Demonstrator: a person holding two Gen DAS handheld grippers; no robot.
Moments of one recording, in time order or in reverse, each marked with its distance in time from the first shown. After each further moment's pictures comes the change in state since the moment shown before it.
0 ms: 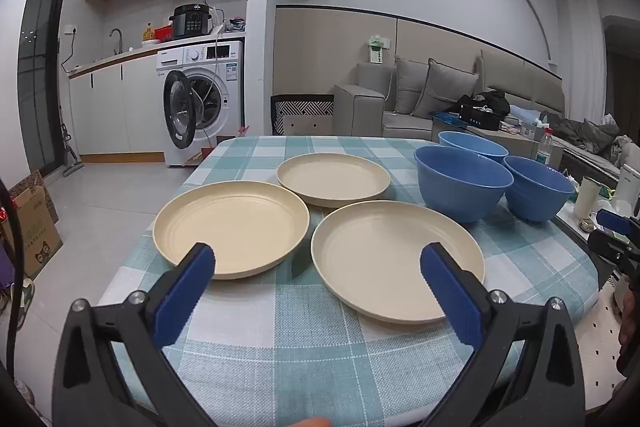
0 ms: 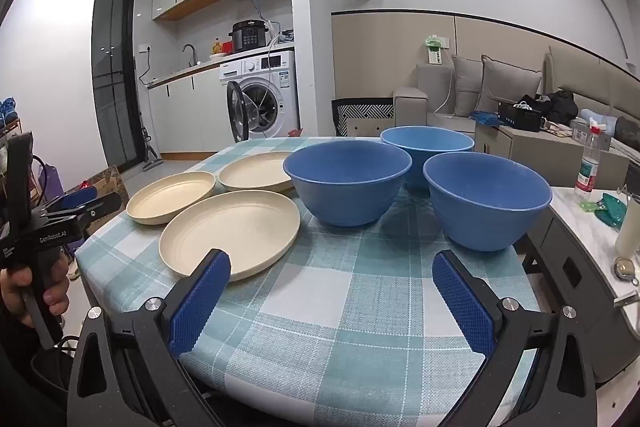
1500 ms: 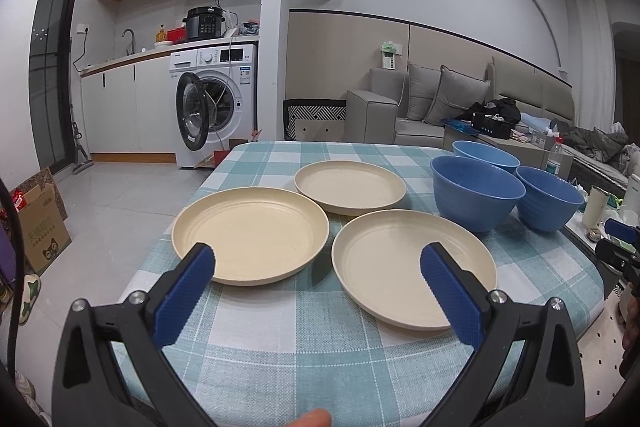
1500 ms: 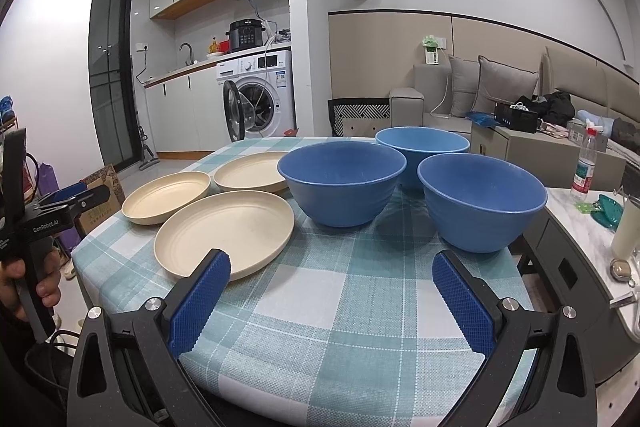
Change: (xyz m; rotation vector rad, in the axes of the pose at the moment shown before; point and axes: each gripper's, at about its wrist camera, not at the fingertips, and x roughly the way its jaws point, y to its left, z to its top) left arm -0.004 0.010 0.005 -0.023 -0.024 0.042; right arm -0.002 -0.003 0.002 -0.004 -0.005 -0.014
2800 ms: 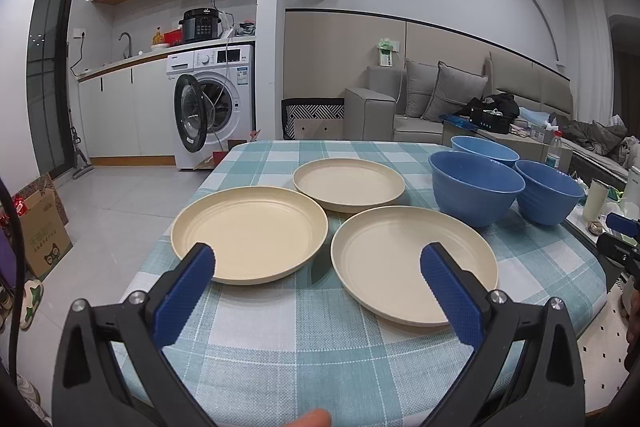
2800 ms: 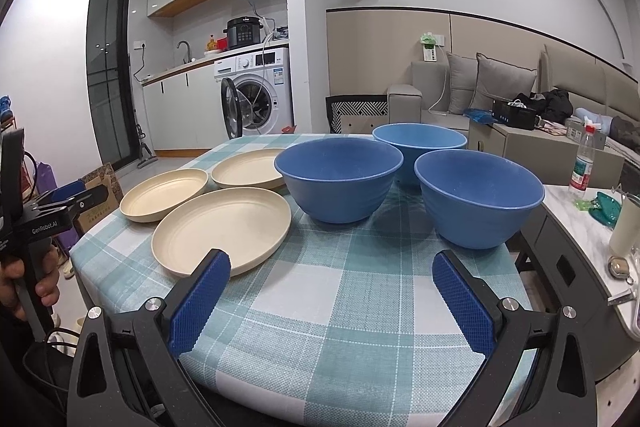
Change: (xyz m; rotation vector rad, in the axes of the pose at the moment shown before) left arm 0.001 0.000 -0.003 0.021 0.003 -0.004; right arm 0.003 0.000 -0.003 0.005 0.016 -0.010
